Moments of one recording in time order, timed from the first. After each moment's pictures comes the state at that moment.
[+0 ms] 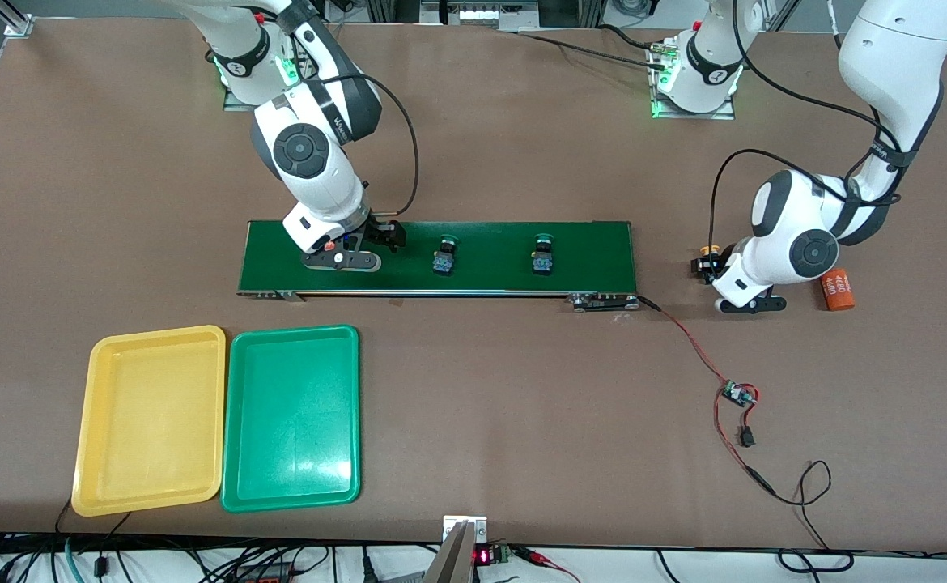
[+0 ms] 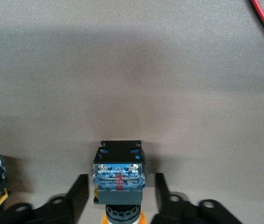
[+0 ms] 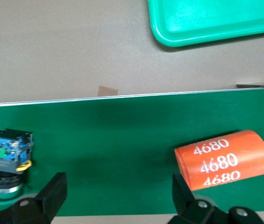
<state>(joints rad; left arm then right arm) 0.31 0.45 -0.34 -2.20 0.18 2.30 -0.24 0.50 0.30 0.08 -2.02 0.03 2.31 0.62</state>
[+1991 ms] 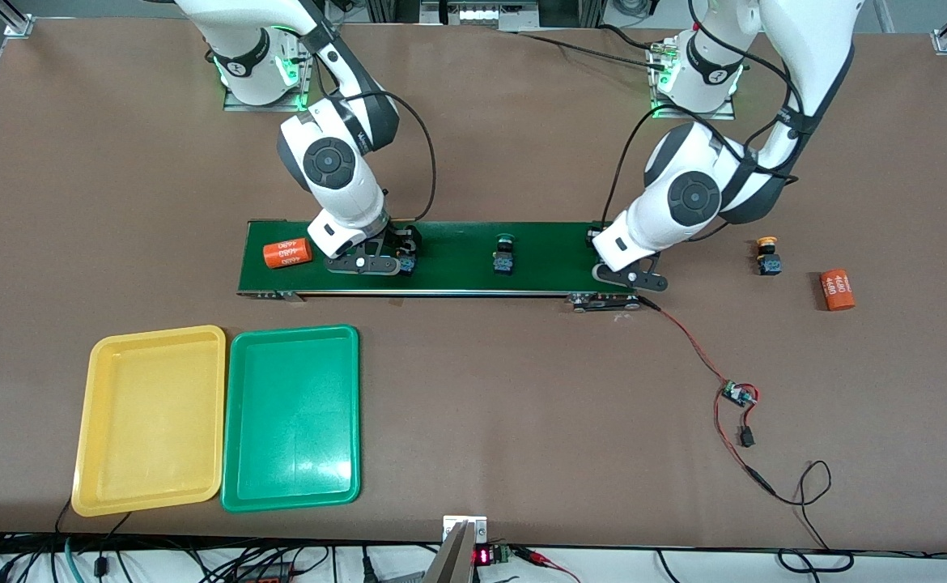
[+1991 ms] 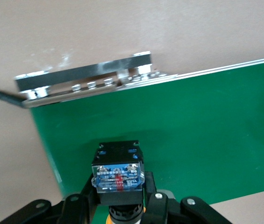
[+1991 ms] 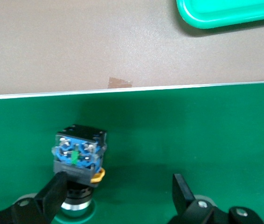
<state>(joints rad) 0.08 0.36 -0.55 -2.11 0.00 2.30 -0.29 0.54 0.38 0.08 -2.02 0.03 2.39 0.65</state>
